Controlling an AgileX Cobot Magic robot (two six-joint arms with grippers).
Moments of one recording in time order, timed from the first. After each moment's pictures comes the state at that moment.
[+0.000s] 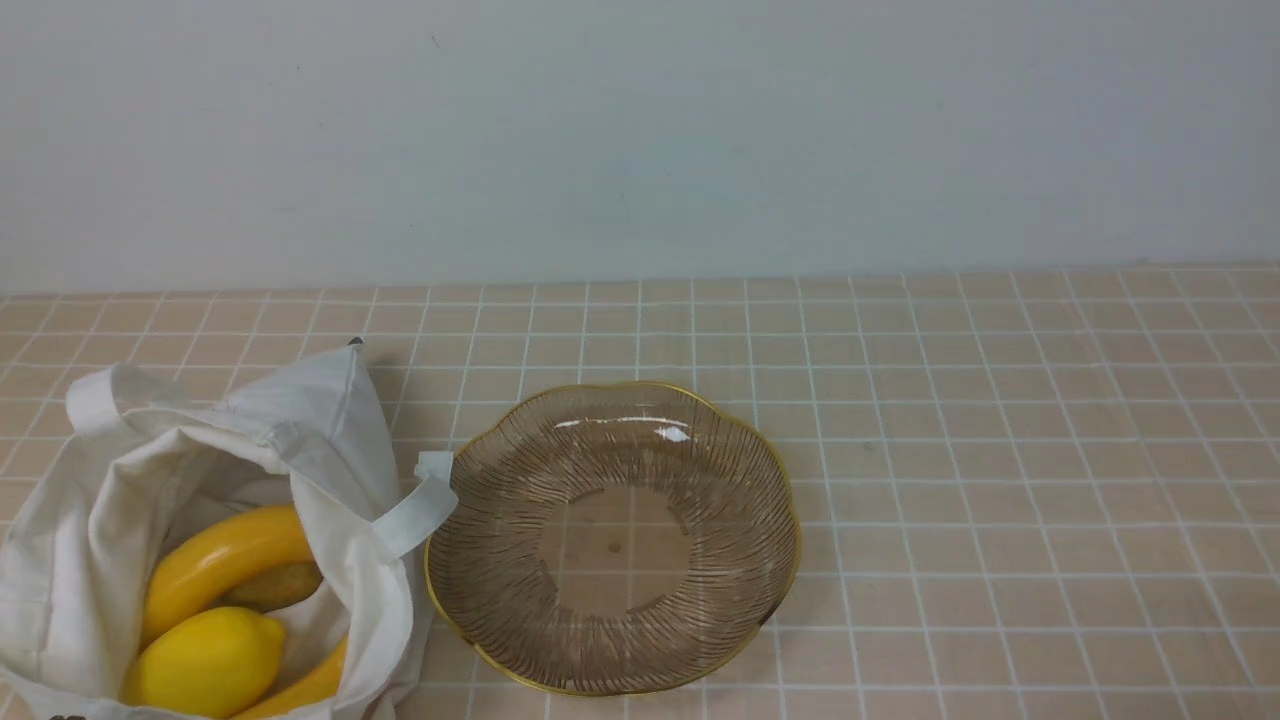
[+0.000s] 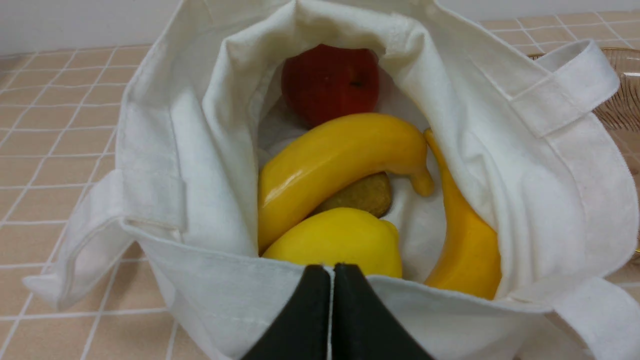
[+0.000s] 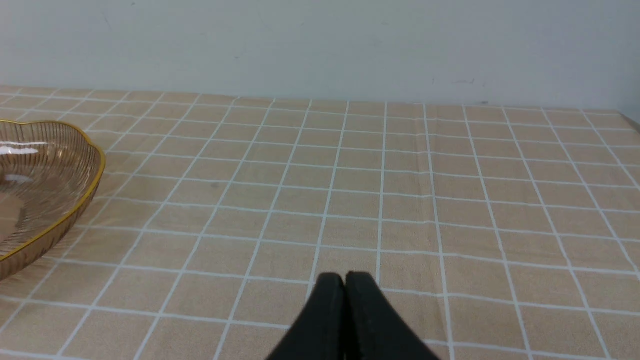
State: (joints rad) right arm 0.07 -0.01 0.02 -0.03 0.38 0.00; left arm -0.04 -0.01 0.02 -0.02 0.39 0.03
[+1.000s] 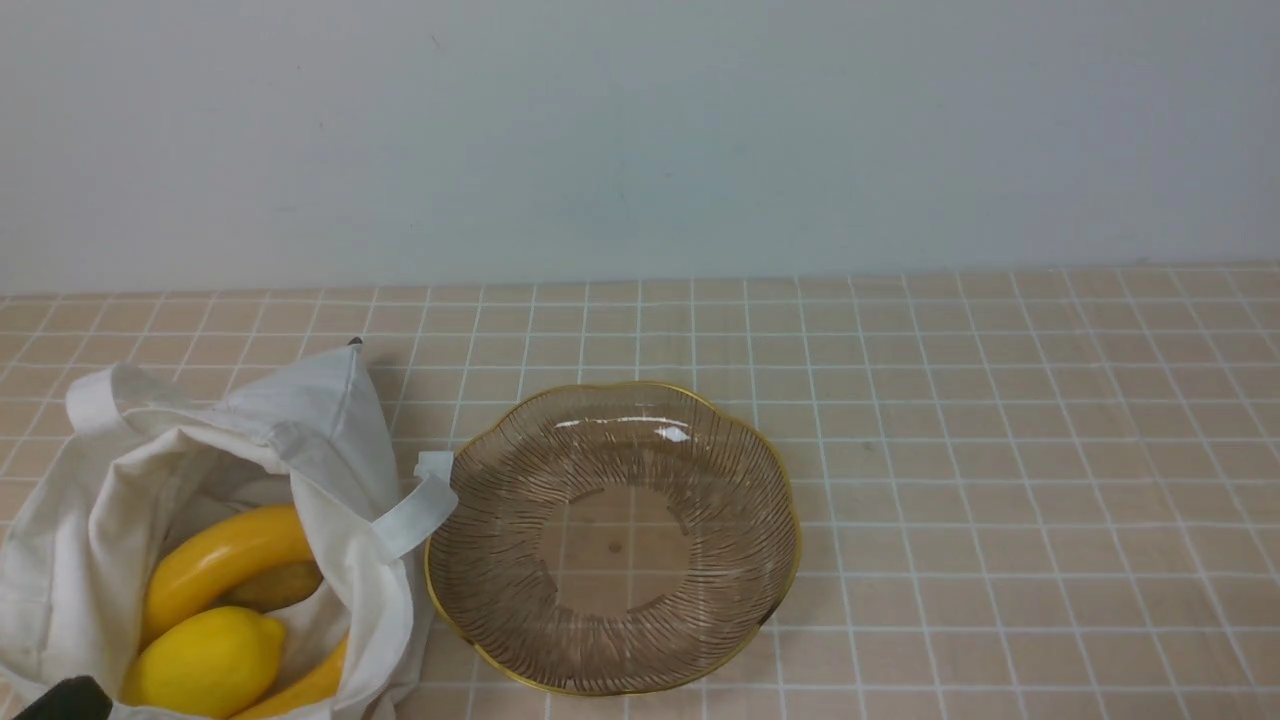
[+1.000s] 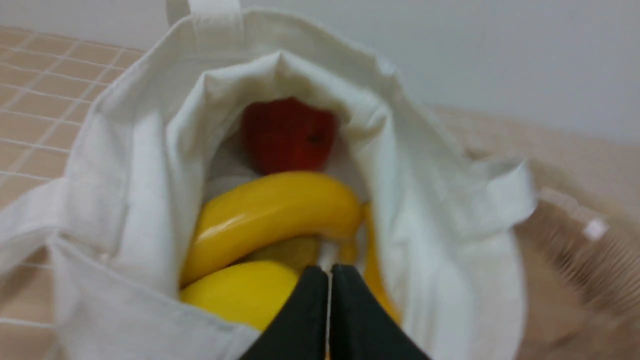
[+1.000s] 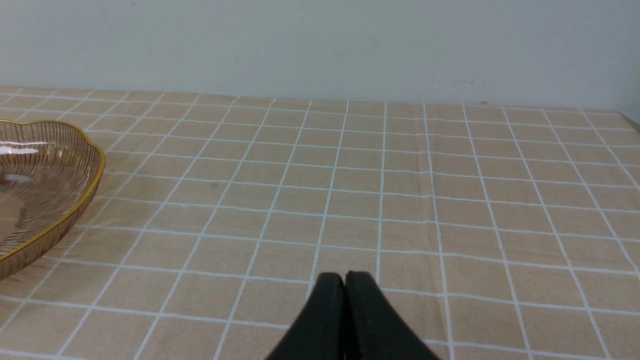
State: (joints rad) right arm 0.07 -0.01 0.02 -0.03 0.38 0.00; left arm -0.04 -0.01 0.03 -0.33 0.23 -0.11
